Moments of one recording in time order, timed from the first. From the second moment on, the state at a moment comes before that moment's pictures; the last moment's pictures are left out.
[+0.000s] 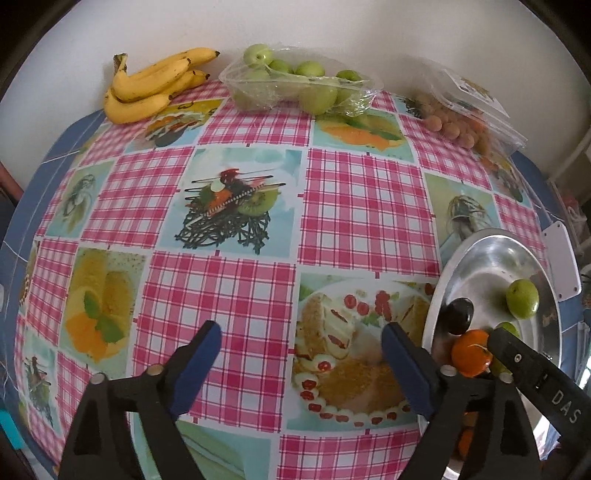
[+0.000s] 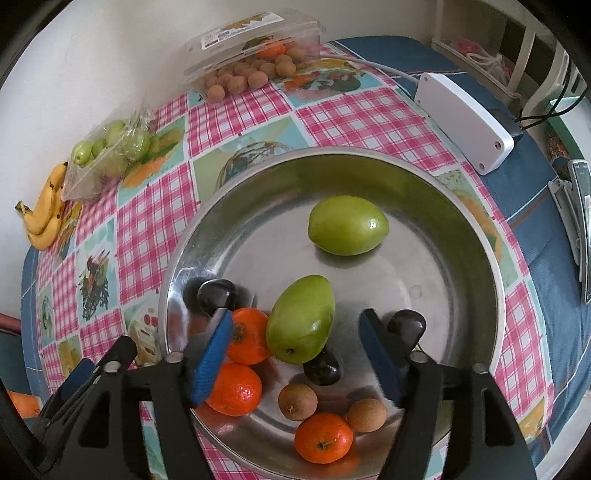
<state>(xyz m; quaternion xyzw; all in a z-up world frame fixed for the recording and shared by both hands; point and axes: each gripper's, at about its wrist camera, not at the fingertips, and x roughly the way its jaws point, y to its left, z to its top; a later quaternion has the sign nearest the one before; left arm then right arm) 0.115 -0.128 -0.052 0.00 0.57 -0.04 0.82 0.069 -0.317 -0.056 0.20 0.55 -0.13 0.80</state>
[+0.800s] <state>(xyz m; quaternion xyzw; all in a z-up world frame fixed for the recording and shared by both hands) 0.118 -0.114 -0.056 0.02 0.55 0.00 0.84 0.074 -0.314 -0.058 0.18 0.56 -0.12 0.80</state>
